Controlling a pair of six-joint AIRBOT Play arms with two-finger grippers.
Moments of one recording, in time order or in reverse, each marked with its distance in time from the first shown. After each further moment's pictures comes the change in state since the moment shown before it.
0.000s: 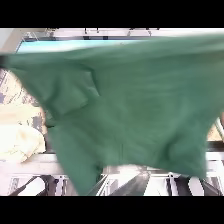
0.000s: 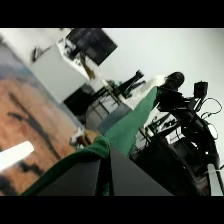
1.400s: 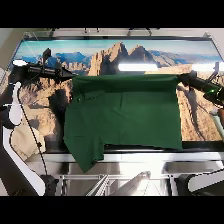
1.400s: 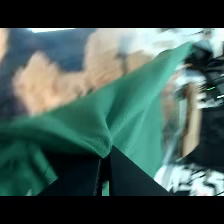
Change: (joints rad) left arm -0.347 -0.964 0.861 0.506 0.188 -0.313; right arm 0.216 -1.047 0.149 0.240 -0.201 -0.397
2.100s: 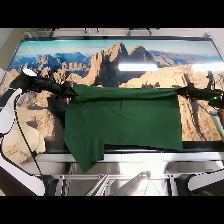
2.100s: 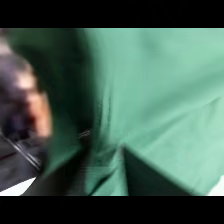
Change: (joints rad) left arm -0.057 0.244 -0.435 0.318 0.225 -0.042; right arm -0.063 -0.018 -0.003 -0.341 0.123 0.105
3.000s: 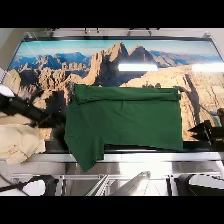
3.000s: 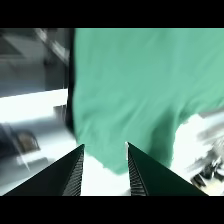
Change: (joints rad) left arm 0.135 0.514 -0.591 0.284 -0.220 -0.105; right arm -0.379 0.351 -0.467 -0.563 0.292 0.299
